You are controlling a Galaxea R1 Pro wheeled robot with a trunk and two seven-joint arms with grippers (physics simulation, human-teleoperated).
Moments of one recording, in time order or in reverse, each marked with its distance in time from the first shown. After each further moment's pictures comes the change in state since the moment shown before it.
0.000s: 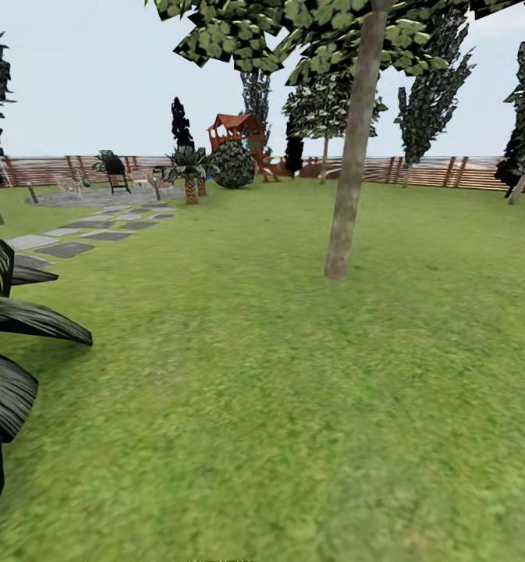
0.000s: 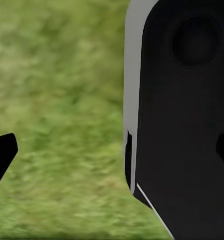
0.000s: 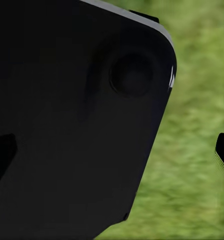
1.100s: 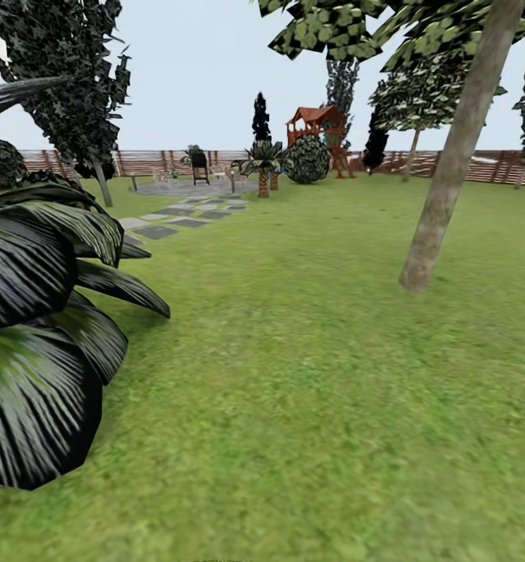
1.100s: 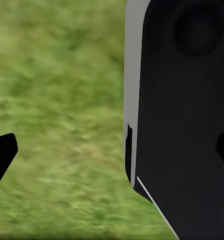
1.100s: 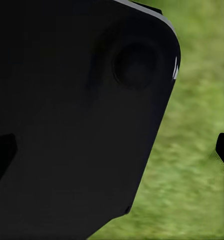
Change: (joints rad) left arm 0.000 0.000 0.000 0.000 0.001 0.000 0.000; right arm 0.000 0.000 0.000 0.001 0.000 -0.001 0.000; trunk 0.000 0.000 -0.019
